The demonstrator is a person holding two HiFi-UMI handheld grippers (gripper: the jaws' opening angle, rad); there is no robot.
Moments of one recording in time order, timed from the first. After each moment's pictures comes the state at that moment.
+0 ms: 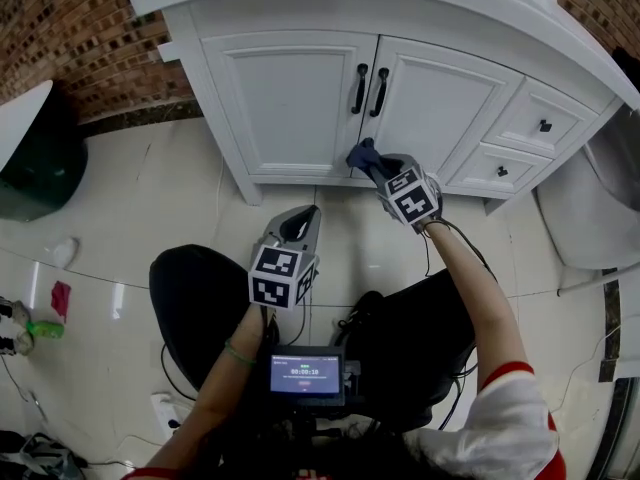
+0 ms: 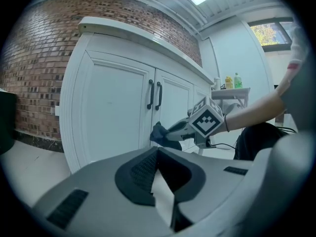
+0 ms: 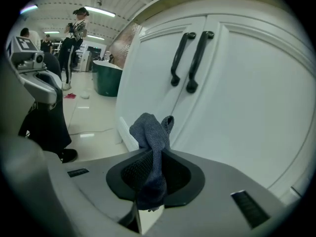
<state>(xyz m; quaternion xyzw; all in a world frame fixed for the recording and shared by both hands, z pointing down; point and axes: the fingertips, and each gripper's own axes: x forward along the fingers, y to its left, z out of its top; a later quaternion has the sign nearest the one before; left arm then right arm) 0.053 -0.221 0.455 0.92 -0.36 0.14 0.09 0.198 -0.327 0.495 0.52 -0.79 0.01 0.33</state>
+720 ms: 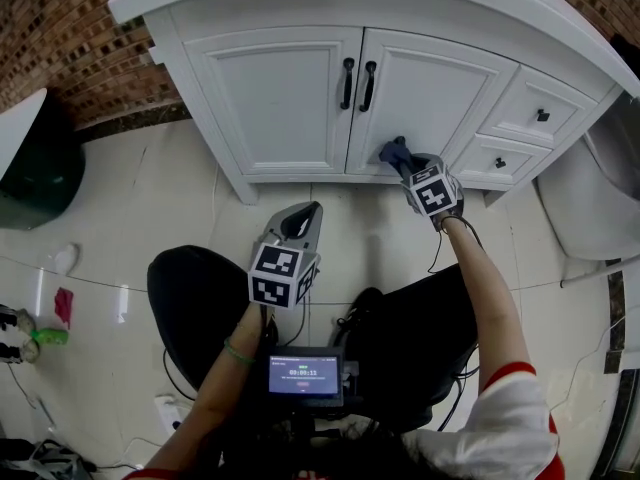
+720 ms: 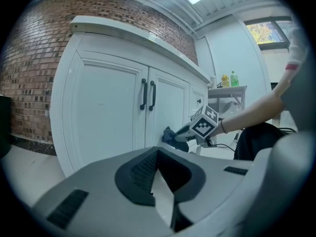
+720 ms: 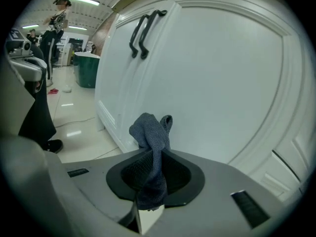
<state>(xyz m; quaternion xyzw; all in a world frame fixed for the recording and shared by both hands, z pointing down) 0.076 -0.221 0.454 0.92 -0.35 0.14 0.08 0.302 -0.320 0.527 0.59 -0.72 0.06 0.36</state>
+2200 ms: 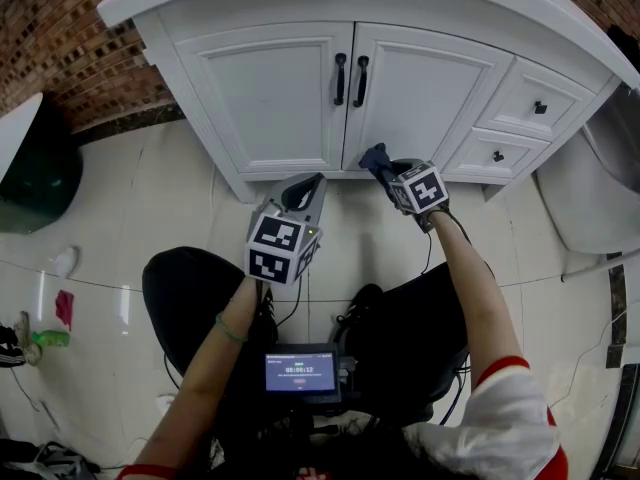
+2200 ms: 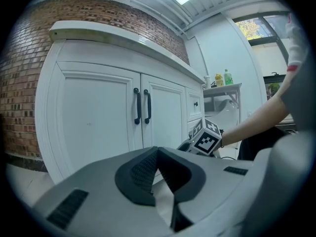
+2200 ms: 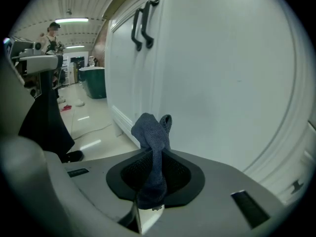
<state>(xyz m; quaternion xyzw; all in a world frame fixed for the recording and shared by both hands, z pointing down) 0.104 -0.245 0.417 0.94 -0.32 0.15 0.03 0.266 -0.315 0.562 0.53 -0.78 0.15 0.32</state>
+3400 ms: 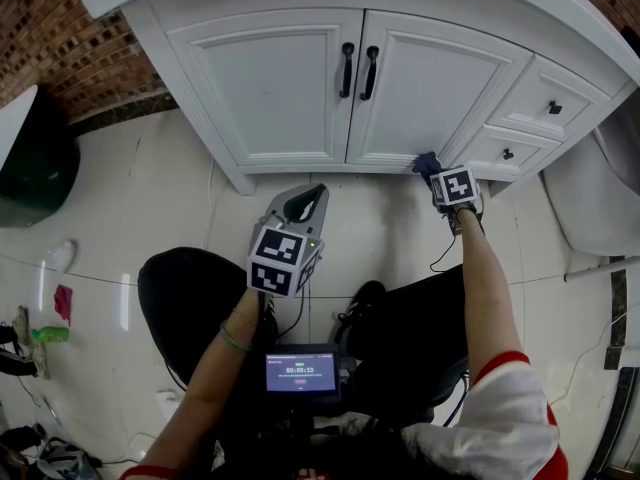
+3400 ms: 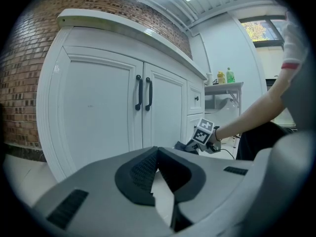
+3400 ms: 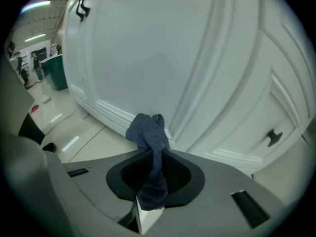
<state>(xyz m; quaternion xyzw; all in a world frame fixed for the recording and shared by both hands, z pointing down) 0.100 -0.248 0.457 0.93 -0.32 0.16 0.06 0.414 -0.295 0.639 0.63 -0.63 0.25 0.38</state>
